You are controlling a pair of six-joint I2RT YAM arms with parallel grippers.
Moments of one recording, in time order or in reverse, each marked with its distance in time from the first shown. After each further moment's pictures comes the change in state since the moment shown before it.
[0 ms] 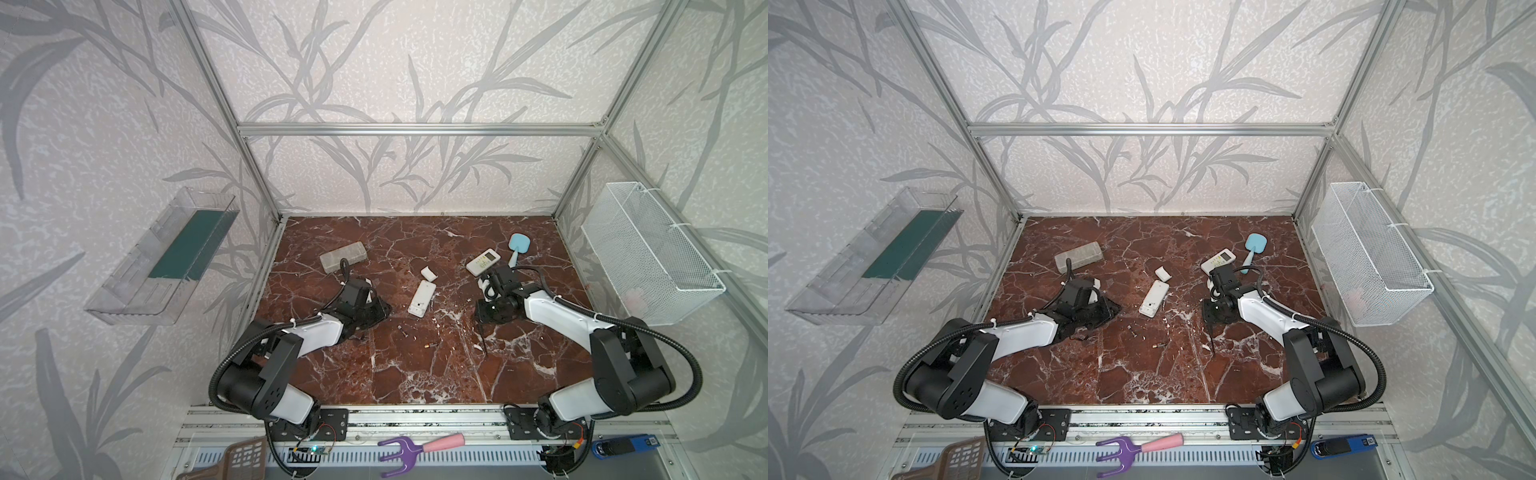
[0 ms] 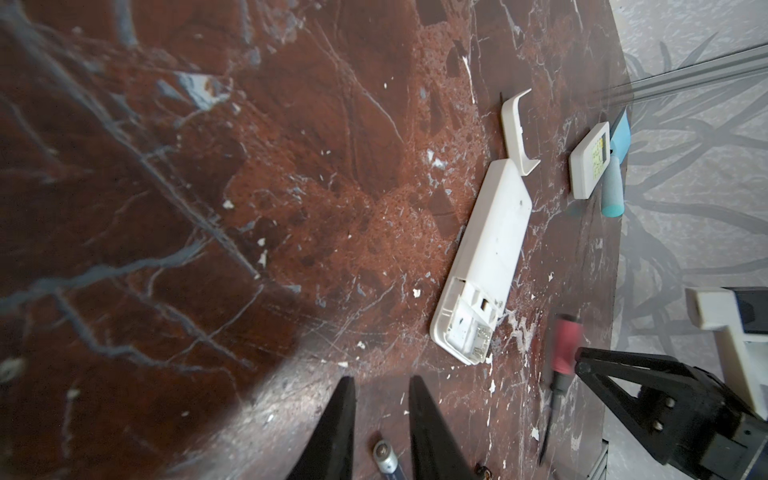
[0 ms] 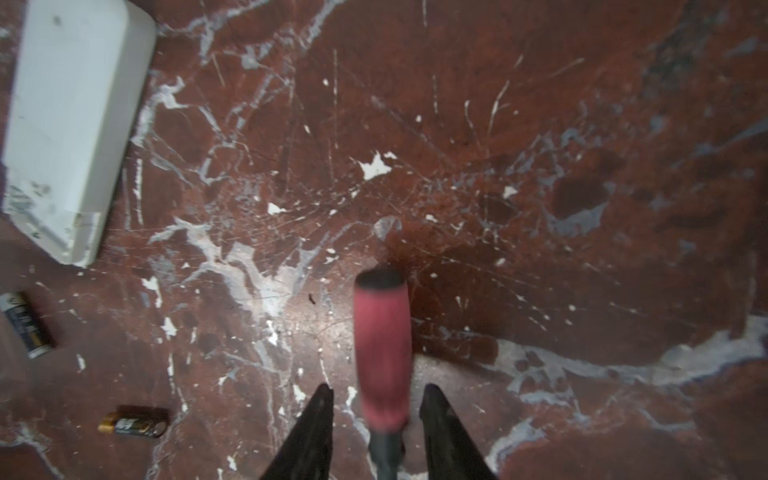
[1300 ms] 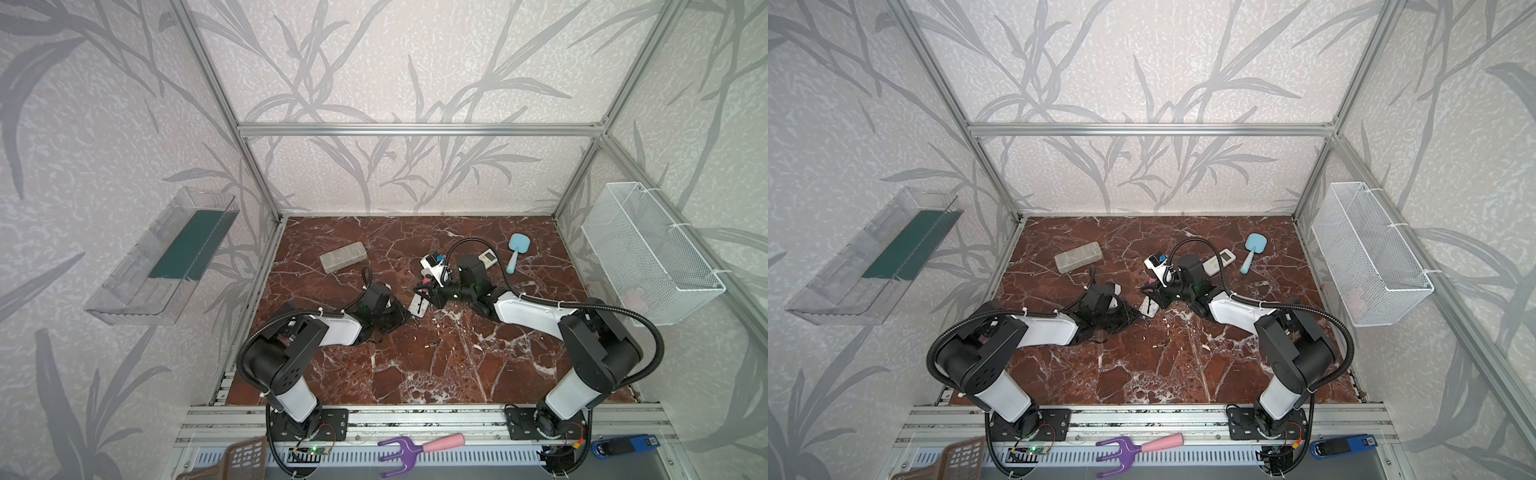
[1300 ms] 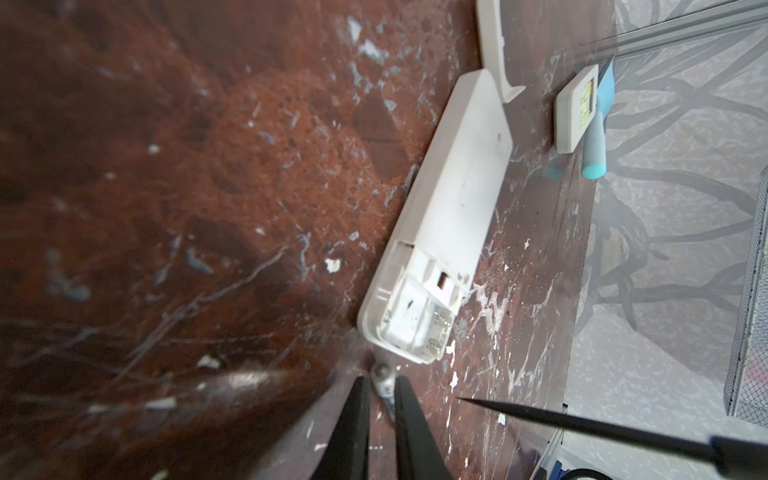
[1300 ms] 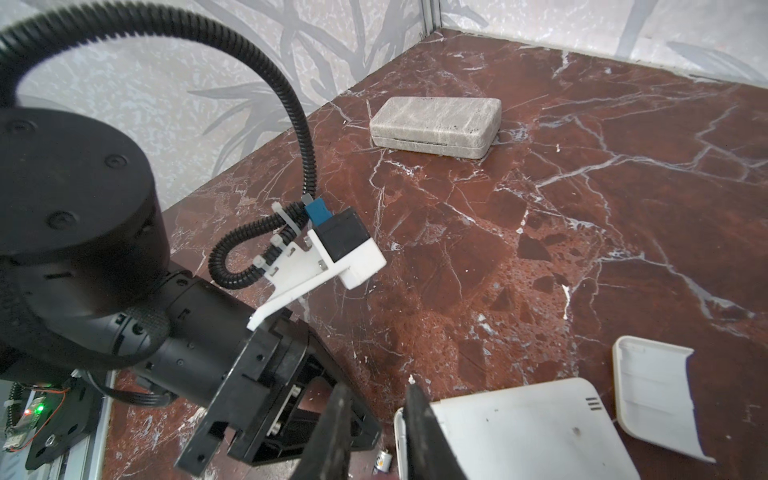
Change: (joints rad) left arm -0.156 0.153 0.045 0.147 -0.003 -0.146; right arm 0.241 0.143 0.060 0.823 -0.403 -0.259
